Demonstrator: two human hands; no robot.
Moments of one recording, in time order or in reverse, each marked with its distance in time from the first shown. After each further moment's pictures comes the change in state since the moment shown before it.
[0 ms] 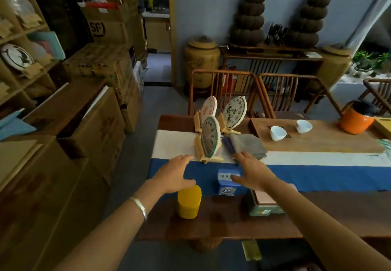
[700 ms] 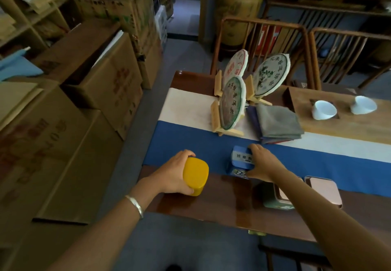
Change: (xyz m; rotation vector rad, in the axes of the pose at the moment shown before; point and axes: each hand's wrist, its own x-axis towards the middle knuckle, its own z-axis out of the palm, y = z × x) left_hand 0.010 -0.068 0.114 -0.243 -0.117 -0.156; right_hand 0.080 0.079 0.123 -0.030 -0.222 -0.001
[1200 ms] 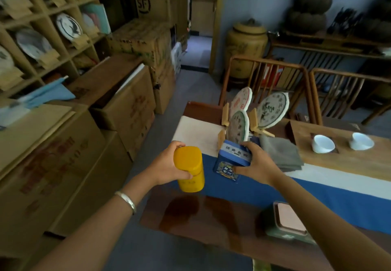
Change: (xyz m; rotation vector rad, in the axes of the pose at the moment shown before) left_hand -0.032 0.034 -0.097 -0.284 0.273 -0.057; right_hand -0.012 -0.066 -0.088 0.380 0.207 -0.159
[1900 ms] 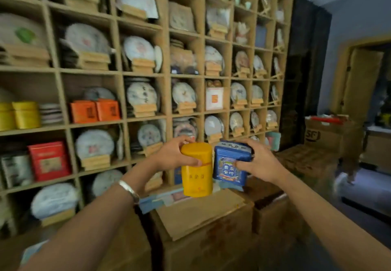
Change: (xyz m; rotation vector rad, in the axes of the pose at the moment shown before) left_hand -0.408 0.101 -0.376 0.073 0.863 -0.092; right_hand -0.025 -0.558 0.009 0.302 -0.162 -1.022
